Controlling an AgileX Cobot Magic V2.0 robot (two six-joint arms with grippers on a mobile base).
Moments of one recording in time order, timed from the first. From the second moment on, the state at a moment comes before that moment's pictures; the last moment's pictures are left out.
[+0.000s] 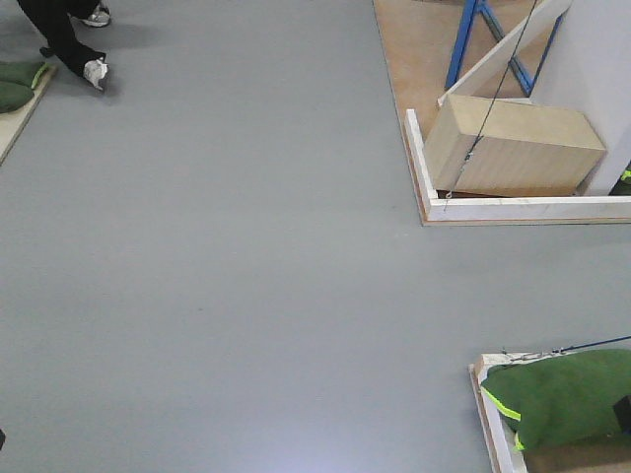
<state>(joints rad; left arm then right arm) -0.02 -0.01 0.03 0.07 0.22 -0.02 -0.05 -0.01 0.03 -0.08 0.15 0.14</state>
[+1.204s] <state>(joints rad) -0.02 -0.01 0.03 0.07 0.23 -0.02 -0.05 -0.01 0.03 -0.08 0.15 0.14</state>
